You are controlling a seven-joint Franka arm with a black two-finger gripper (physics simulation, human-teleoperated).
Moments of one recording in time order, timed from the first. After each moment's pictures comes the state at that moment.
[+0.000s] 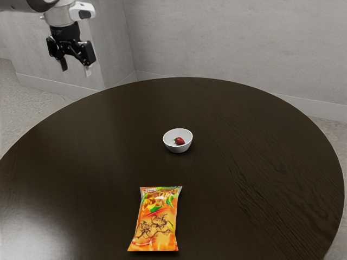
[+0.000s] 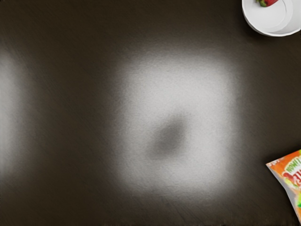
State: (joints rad) arm 0.18 0.19 -0.02 -1.28 0.06 1.49 0.13
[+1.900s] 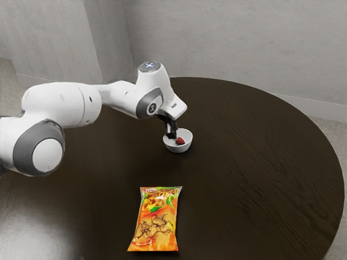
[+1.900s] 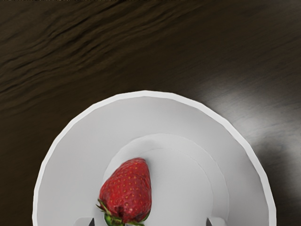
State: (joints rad) arm 0.01 0.82 -0.12 -1.24 0.16 2.34 0.94
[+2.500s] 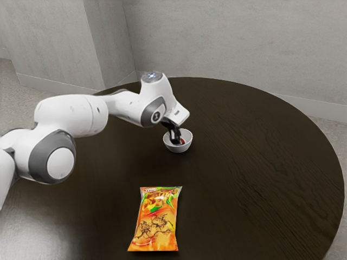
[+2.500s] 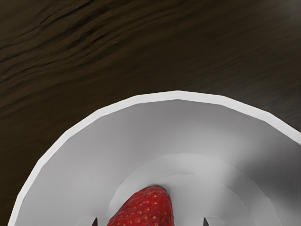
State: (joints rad) arm 0.03 0.98 -0.15 -1.09 0.16 2.36 0.94
